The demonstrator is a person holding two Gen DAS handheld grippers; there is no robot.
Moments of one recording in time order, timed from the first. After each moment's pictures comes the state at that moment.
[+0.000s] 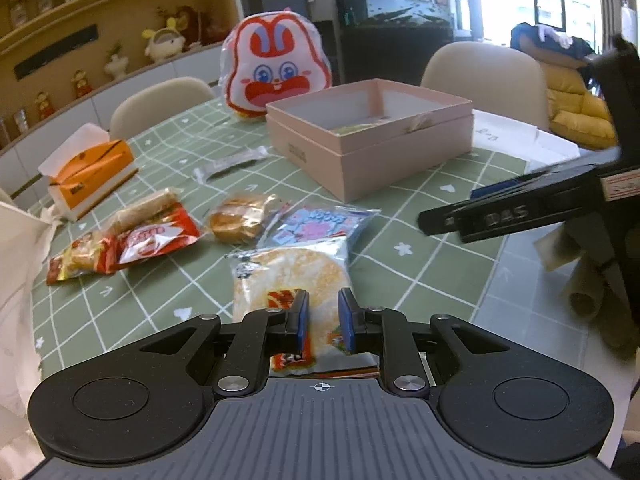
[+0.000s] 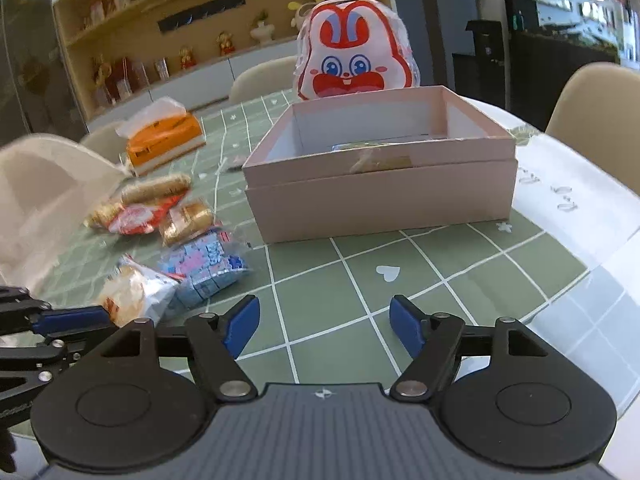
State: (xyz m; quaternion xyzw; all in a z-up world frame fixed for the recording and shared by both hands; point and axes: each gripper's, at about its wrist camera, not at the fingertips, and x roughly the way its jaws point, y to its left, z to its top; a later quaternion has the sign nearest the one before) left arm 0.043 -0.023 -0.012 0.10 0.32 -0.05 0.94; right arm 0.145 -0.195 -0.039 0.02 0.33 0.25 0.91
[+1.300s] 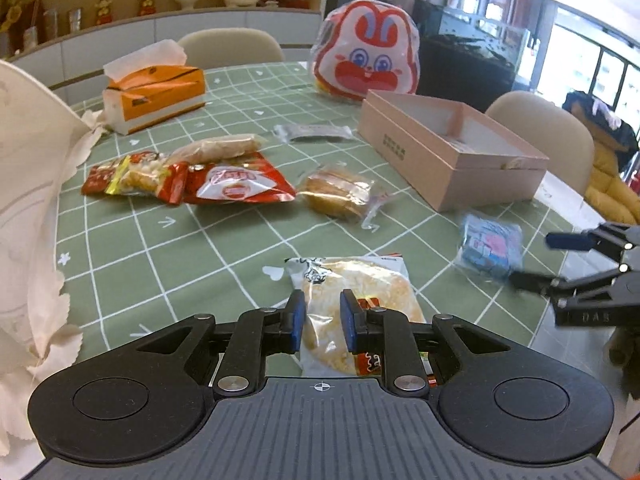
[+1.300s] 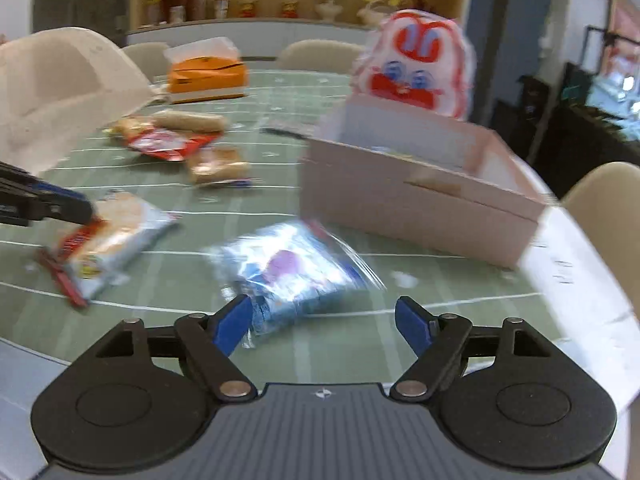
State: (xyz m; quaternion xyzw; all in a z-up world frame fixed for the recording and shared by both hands) left arm 0.048 0.067 -0.013 -0.05 0.35 0.00 0.94; right arm 0.123 -0.191 -0.033 -0.13 0.29 0.24 0.92
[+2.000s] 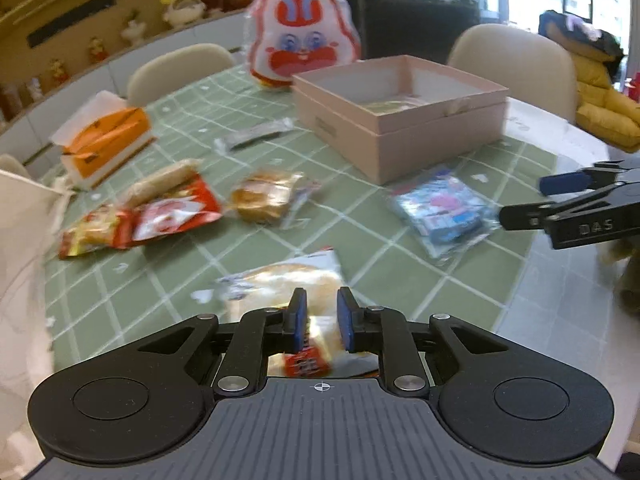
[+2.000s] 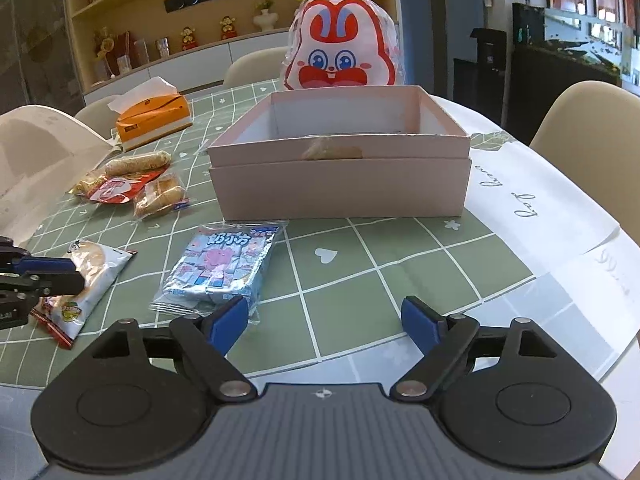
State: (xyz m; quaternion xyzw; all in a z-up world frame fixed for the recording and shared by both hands) left arm 0.063 -0.011 -0.011 0.08 0.38 -0.02 0.92; right arm 0.143 -0.240 -0.045 -0.01 0.32 0.25 0.91
